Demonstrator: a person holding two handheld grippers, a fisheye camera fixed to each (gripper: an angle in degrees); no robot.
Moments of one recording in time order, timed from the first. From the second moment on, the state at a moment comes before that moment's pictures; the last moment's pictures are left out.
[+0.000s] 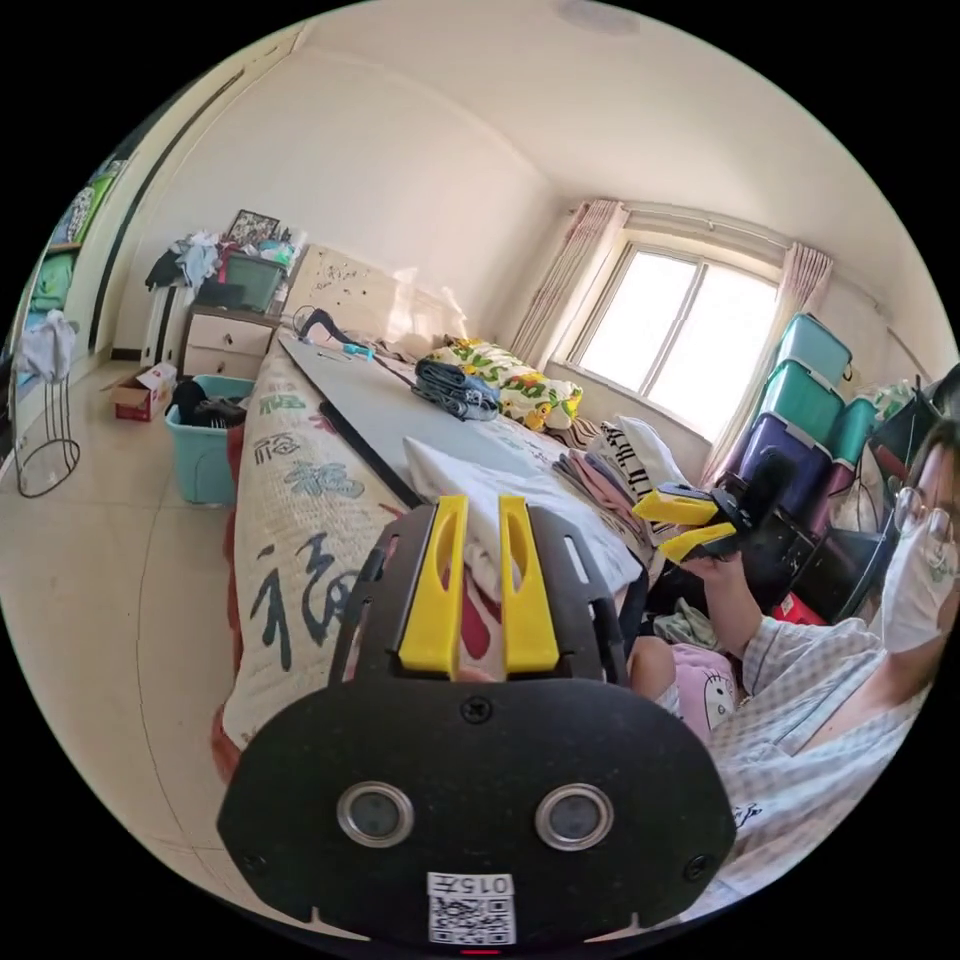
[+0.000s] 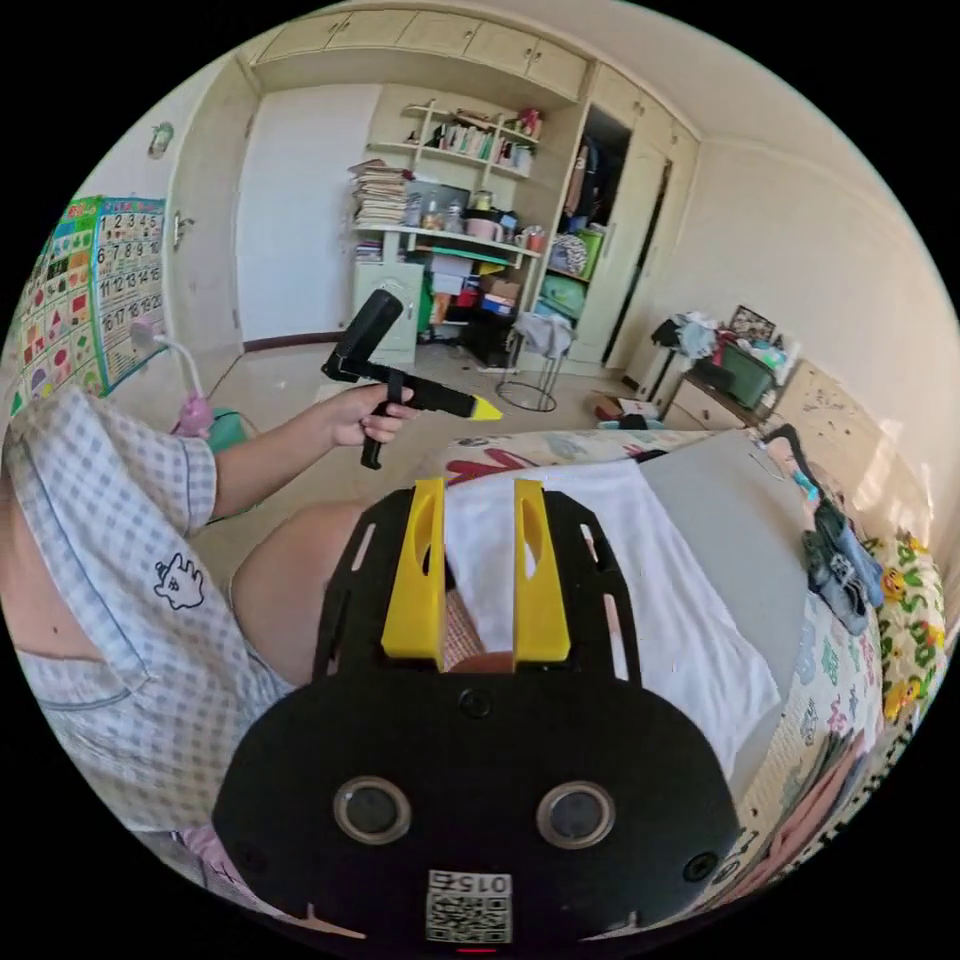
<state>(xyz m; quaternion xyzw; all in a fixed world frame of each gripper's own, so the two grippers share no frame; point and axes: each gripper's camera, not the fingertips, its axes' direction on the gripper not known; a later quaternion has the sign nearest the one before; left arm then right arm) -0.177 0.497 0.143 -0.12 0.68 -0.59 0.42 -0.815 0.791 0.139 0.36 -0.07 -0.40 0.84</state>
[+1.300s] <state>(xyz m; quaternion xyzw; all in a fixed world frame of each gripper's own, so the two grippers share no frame) -0.472 0.421 0.047 0.02 0.48 -0.54 0.69 -0.583 0.907 -0.249 0.65 -0.04 -0.04 0.76</state>
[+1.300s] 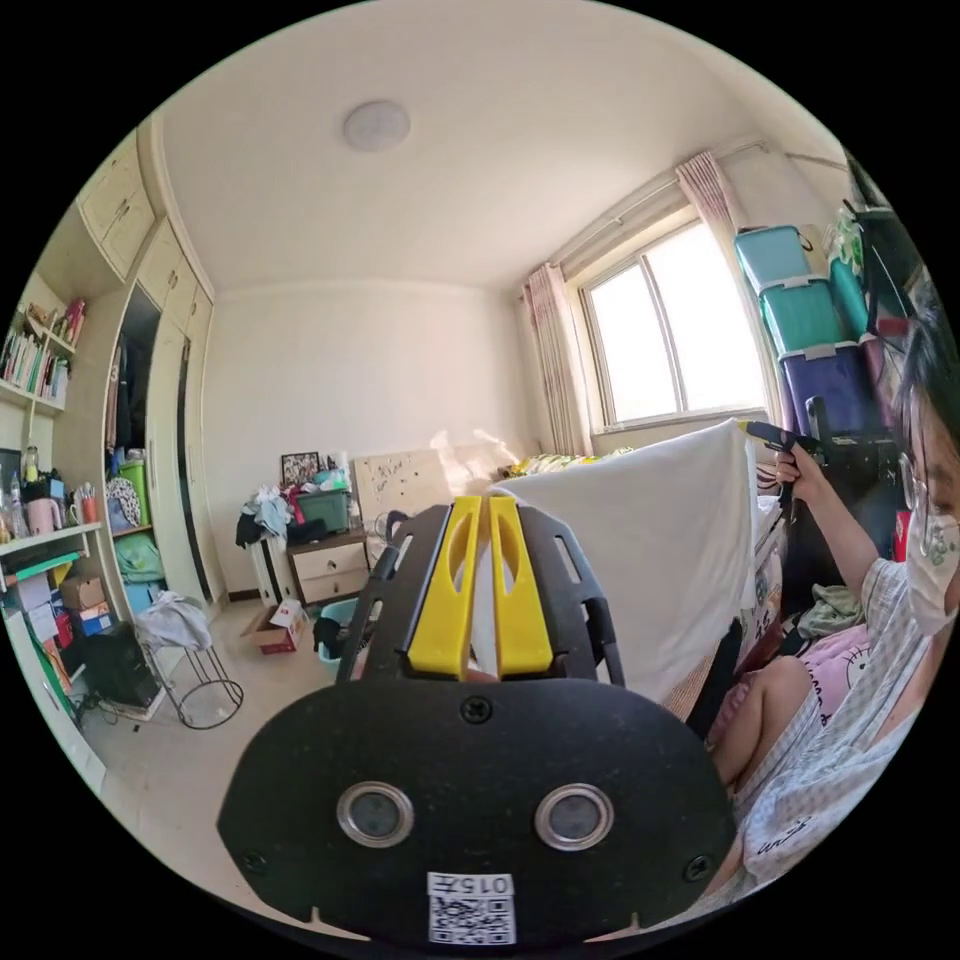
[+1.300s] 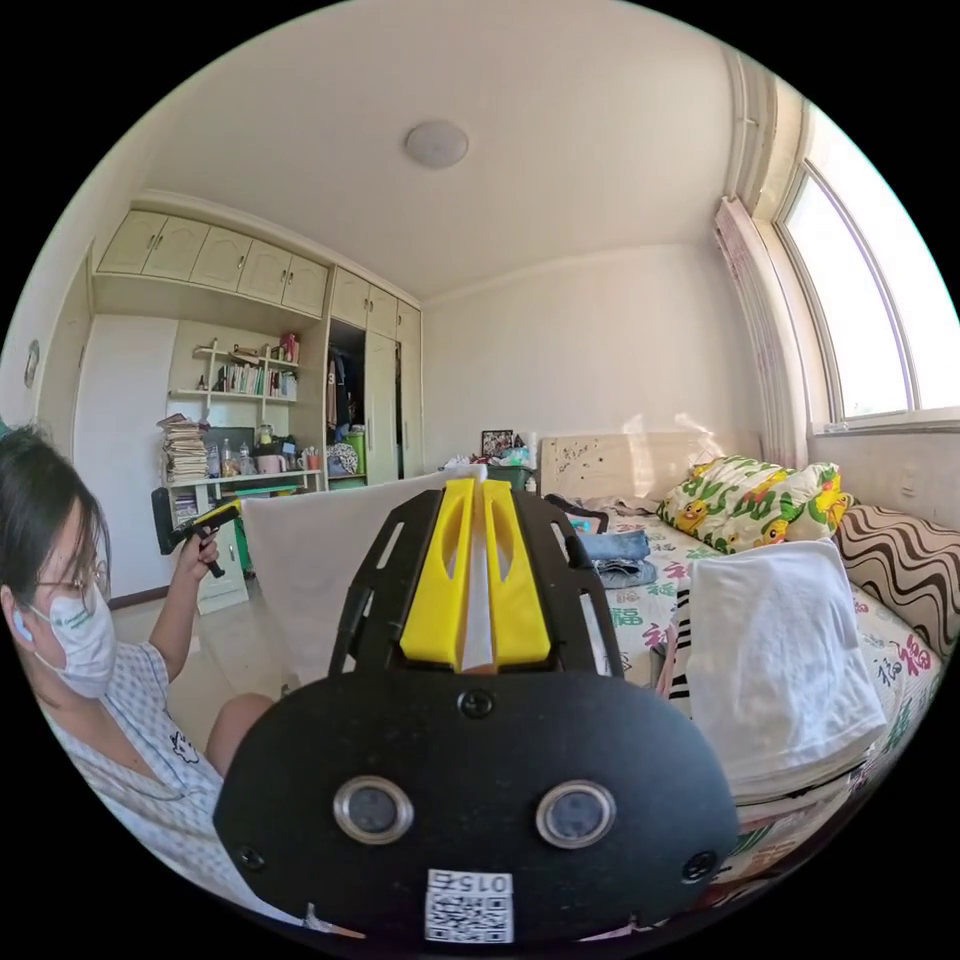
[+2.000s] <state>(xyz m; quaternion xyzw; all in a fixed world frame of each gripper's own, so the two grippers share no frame) -0.117 0.387 0.087 -0.25 0.60 -0.38 0.65 -0.469 0.582 -0.201 0.43 -0.04 0.08 0.90</state>
